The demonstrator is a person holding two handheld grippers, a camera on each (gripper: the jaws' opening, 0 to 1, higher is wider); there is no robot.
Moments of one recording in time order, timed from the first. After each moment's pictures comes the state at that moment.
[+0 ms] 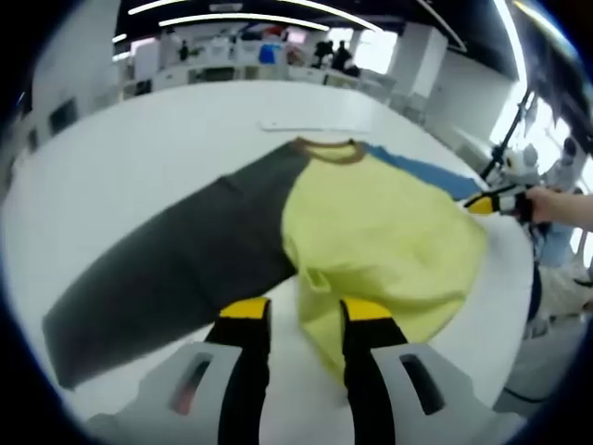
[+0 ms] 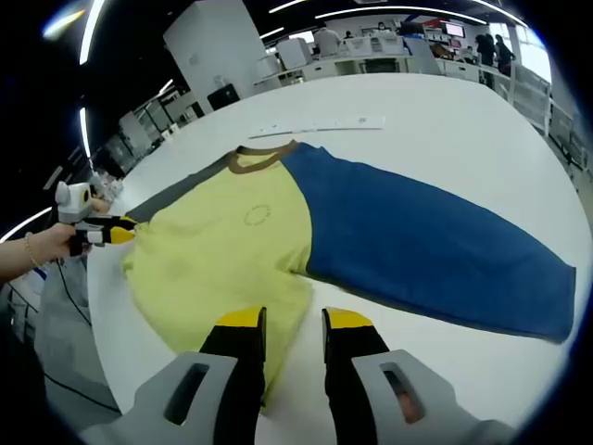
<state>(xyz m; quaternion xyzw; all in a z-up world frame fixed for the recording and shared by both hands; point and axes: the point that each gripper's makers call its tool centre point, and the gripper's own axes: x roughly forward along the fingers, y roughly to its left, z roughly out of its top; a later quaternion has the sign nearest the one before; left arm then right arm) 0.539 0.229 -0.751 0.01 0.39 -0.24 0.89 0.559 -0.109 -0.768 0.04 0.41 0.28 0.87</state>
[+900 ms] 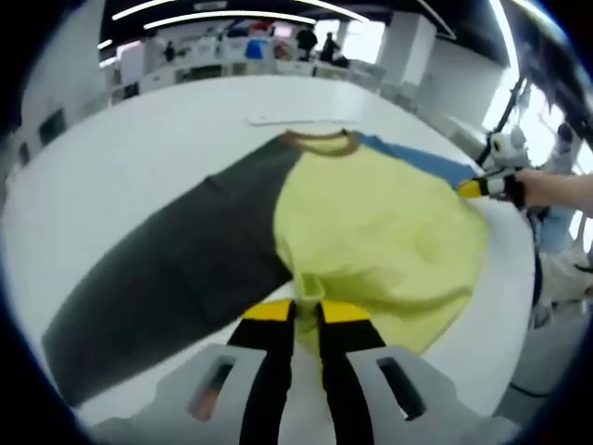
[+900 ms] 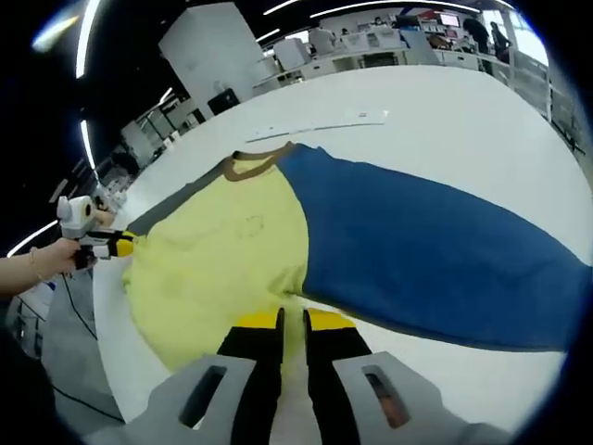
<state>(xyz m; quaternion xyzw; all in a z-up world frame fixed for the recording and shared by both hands) 0.545 0.226 -0.760 0.02 0.40 -0.25 0.88 0.575 -0.098 -0.776 0.07 0.41 0.29 0.86</state>
